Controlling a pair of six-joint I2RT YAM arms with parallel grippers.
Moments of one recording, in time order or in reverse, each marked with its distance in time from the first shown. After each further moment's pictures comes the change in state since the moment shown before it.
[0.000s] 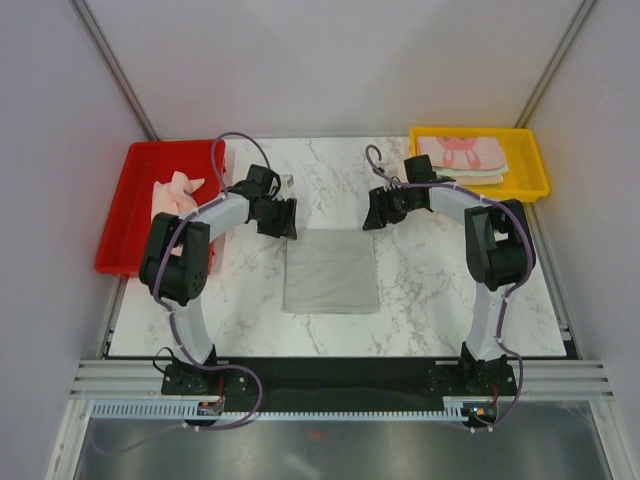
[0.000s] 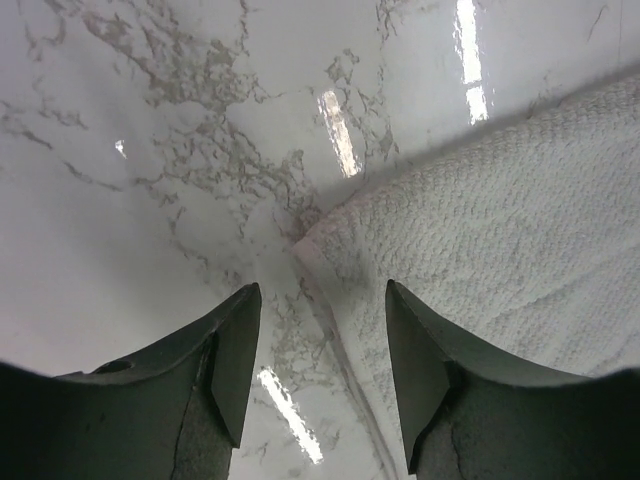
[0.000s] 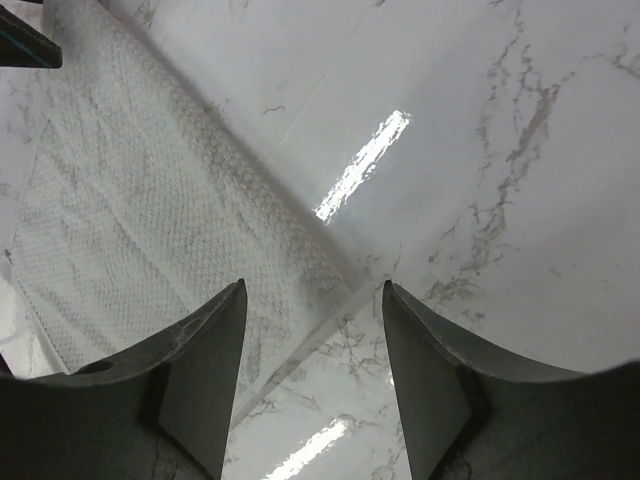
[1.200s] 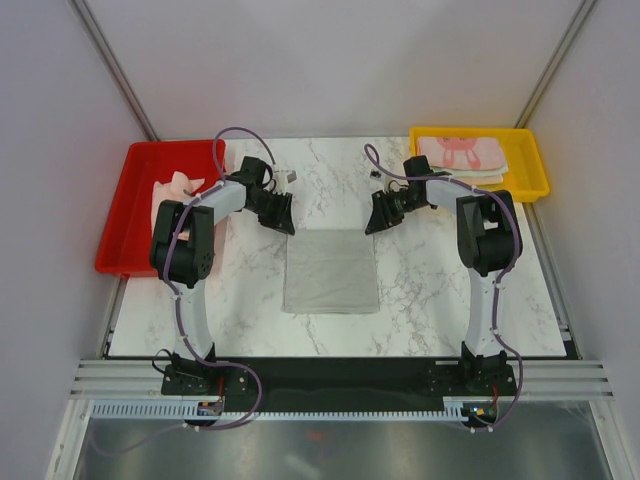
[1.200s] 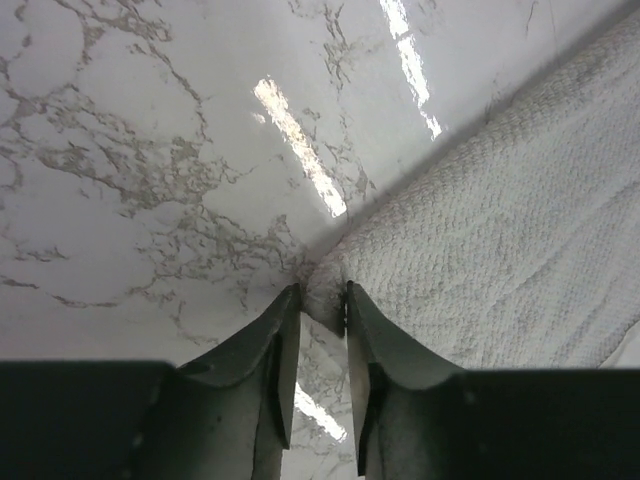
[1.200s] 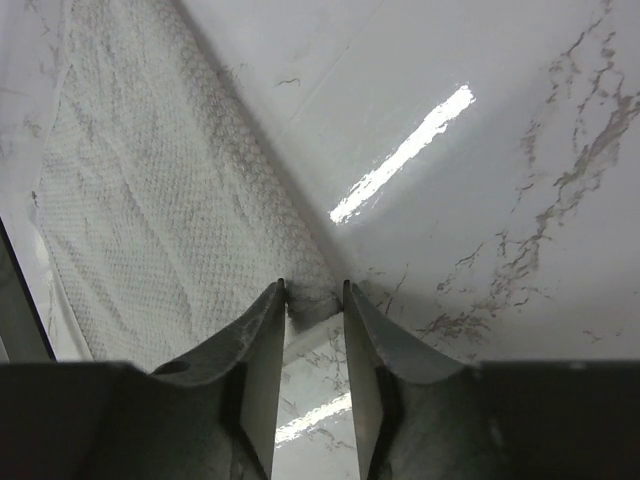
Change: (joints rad) left arm 0.077 0.184 0.184 -0.093 0.290 0.225; right arm -0.027 0.191 0.170 -0.201 -0.193 -0.178
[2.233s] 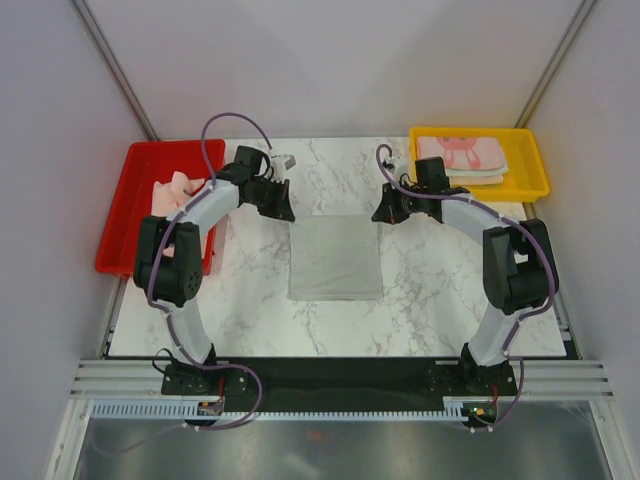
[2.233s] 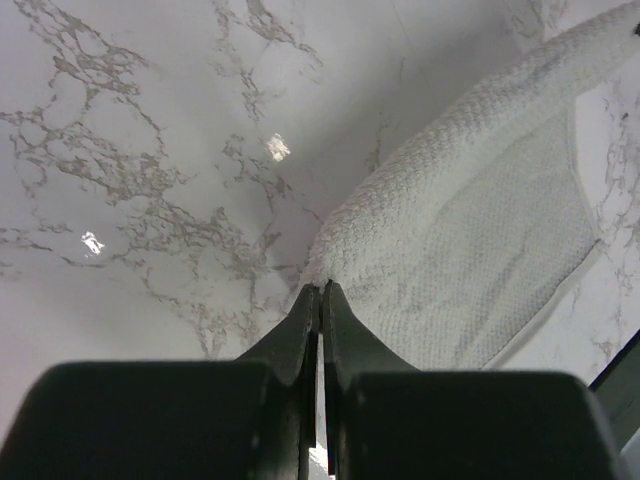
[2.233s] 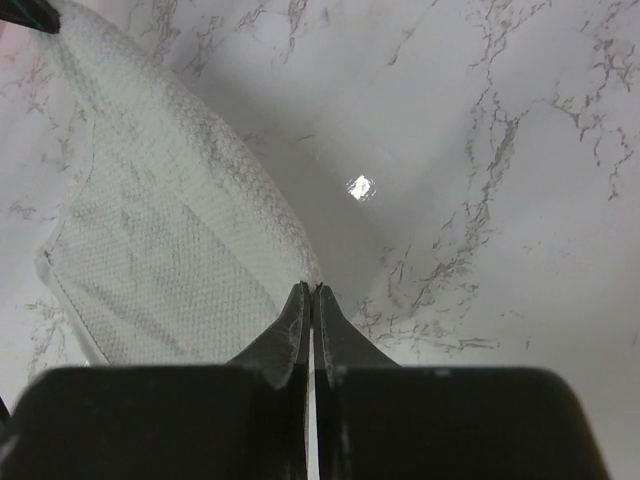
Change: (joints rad) left arm -0.021 -0.169 -0.026 0.014 -0.006 -0.046; right arm 0.024 -0.371 -0.320 0.345 0.204 0.203
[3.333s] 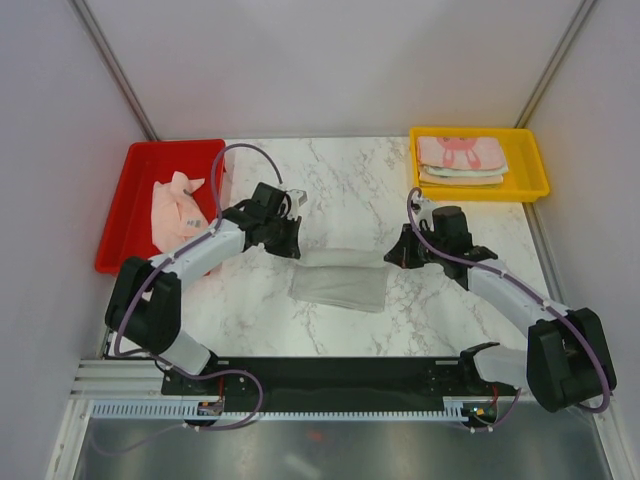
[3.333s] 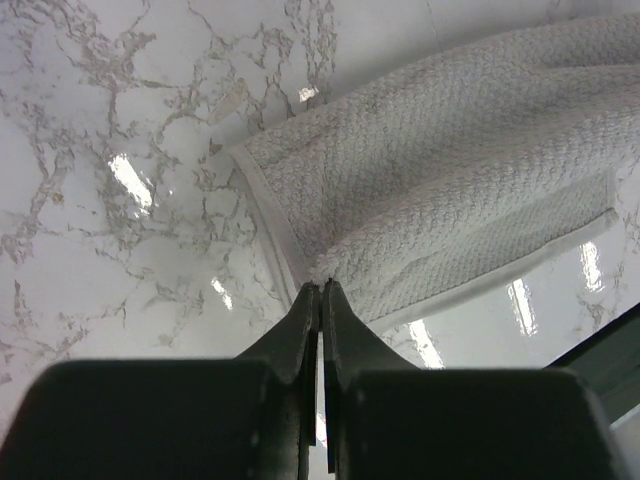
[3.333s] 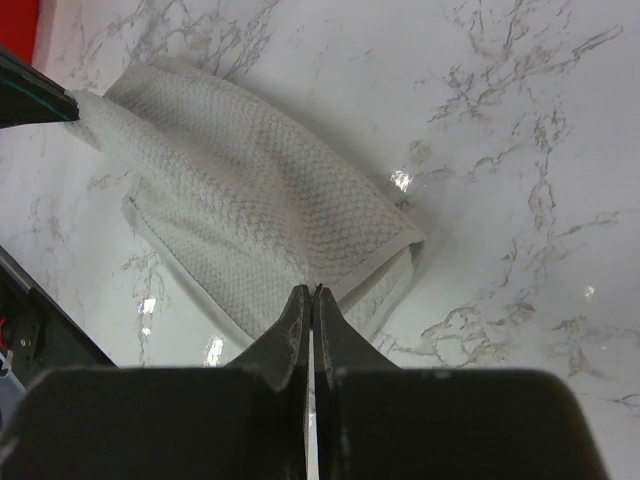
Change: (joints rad) left arm -0.229 -0.335 -0.349 0.016 -0.277 -0.222; right arm 0.076 -0.570 -0.541 0.083 0.195 0.384
